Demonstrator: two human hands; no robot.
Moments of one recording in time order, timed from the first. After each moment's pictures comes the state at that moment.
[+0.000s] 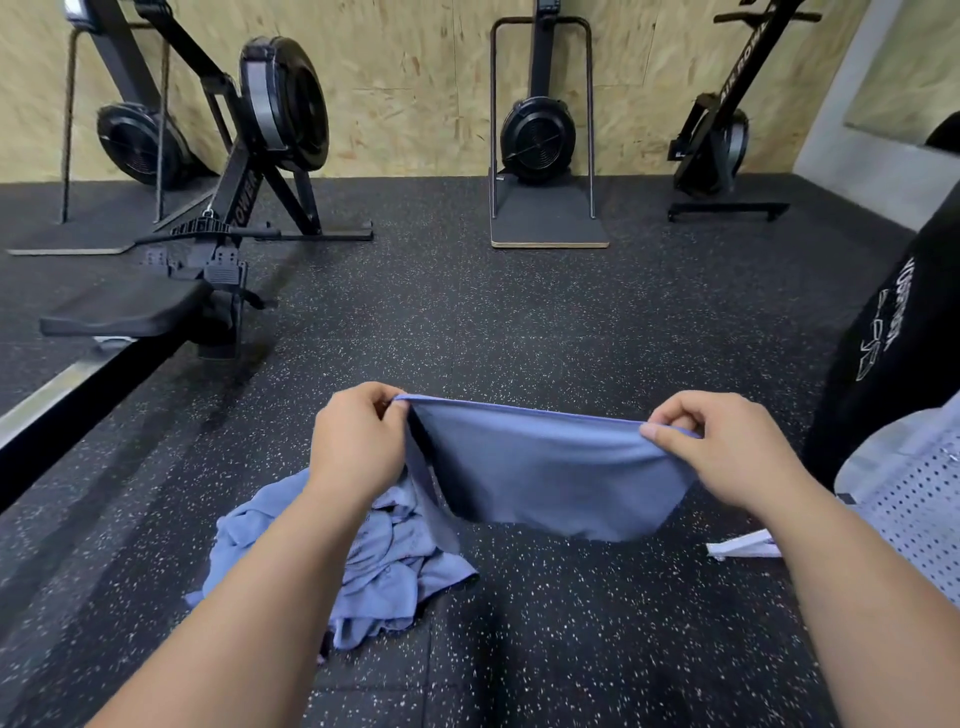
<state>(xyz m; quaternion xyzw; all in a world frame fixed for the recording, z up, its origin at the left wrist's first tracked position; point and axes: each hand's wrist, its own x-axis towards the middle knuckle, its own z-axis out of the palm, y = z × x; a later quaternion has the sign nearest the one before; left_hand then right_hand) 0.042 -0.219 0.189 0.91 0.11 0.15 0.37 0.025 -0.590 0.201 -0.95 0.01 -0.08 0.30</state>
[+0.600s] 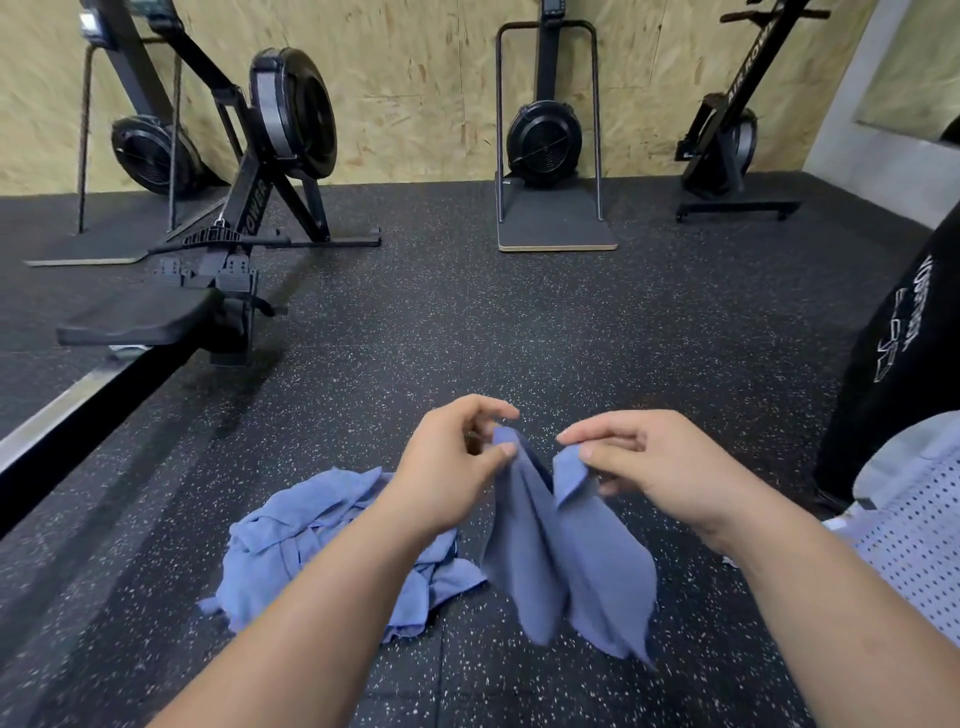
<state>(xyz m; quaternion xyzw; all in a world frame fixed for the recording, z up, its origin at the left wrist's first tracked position) 0.025 -0.272 0.187 0.82 -0.09 0.03 0.56 0.005 -0.515 0.217 -0.79 -0.06 0.12 0.60</state>
